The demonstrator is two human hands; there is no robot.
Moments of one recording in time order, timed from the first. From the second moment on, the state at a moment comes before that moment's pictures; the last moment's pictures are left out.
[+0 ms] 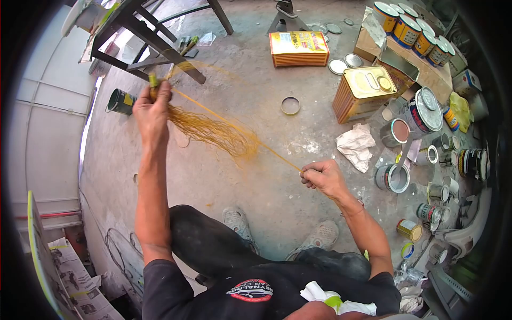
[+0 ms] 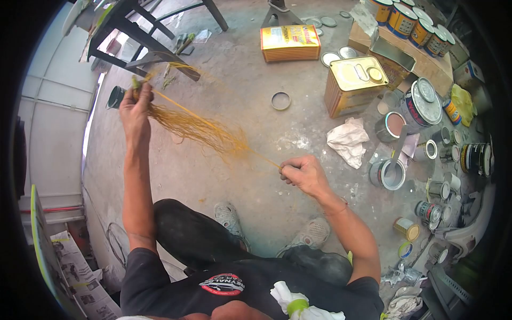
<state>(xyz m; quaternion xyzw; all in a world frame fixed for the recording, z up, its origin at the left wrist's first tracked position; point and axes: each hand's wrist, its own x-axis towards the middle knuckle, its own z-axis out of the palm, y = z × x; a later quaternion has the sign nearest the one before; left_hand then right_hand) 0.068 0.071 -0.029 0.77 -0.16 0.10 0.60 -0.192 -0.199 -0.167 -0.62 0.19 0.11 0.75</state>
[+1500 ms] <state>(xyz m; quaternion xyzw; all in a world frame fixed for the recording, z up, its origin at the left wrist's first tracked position) -0.049 -0.017 -0.045 0.82 -0.36 -0.36 0.26 -0.173 -0.175 -0.128 -0.46 0.13 0.12 0.87</state>
